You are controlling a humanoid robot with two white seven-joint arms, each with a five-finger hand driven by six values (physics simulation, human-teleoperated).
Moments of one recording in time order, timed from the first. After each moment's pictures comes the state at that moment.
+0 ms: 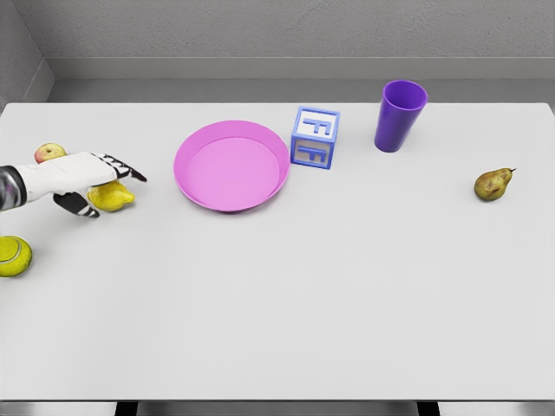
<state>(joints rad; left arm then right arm) -0.55 0.70 -0.39 -1.19 -0.58 -0.61 -0.60 0.02 0.00 -0.22 0.02 0.08 -0.06 -0.08</state>
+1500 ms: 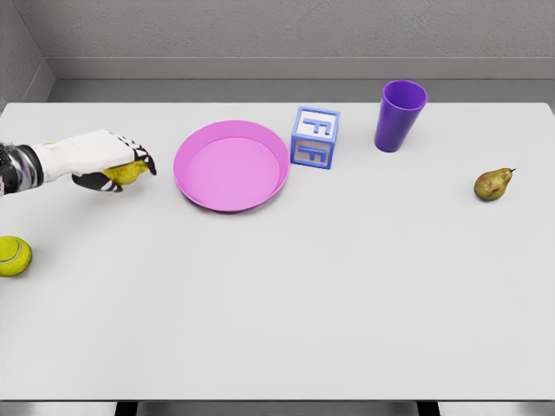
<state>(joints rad) -0.61 0.66 -0.40 -1.23 -0.60 -0.61 -0.60 0.02 0.00 -0.22 0.02 0.08 -0.06 -0.08</state>
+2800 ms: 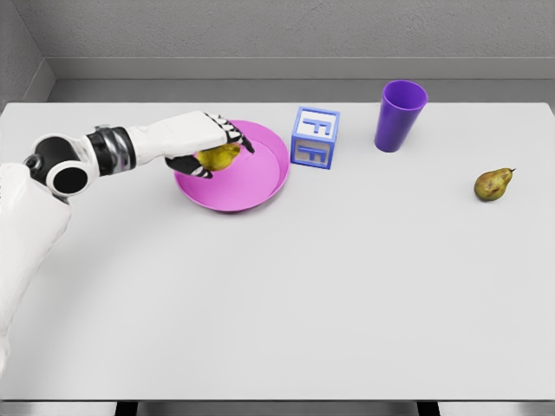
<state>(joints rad) -0.69 0.38 -0.42 -1.24 -0.61 -0.61 -0.61 0.02 0.00 -0.22 0.02 0.08 -0.06 -0.08</state>
